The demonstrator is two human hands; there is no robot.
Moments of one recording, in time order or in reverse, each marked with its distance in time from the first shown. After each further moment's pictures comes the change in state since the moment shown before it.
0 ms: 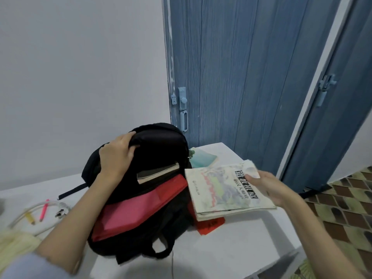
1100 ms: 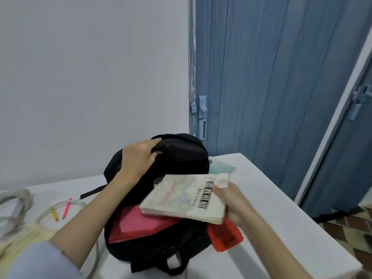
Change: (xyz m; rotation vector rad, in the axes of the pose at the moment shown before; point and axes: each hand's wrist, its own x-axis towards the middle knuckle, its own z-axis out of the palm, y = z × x) left_hand 0.014 -0.003 0.000 -0.046 0.083 0.173; right_hand -0.019 -0.020 0.149 0.291 -0.085 0.014
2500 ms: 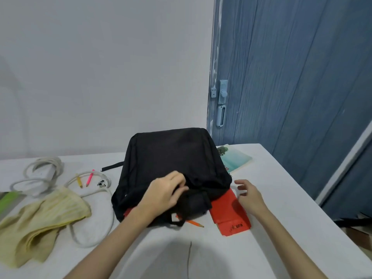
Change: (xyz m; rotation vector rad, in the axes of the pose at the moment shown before) left_hand -0.115 0.063 -0.020 -0.330 -0.340 0.018; right_hand 0.059 0.052 -0.073 -0.912 0.080 -0.137
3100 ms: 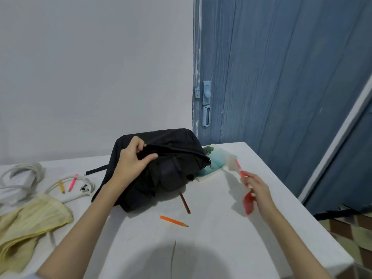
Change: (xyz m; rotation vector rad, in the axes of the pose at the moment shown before) left_hand 0.052 -0.022 -0.038 -0.320 0.241 -0.430; right_hand -0.021 0.011 -0.053 0.701 0.067 -0.002
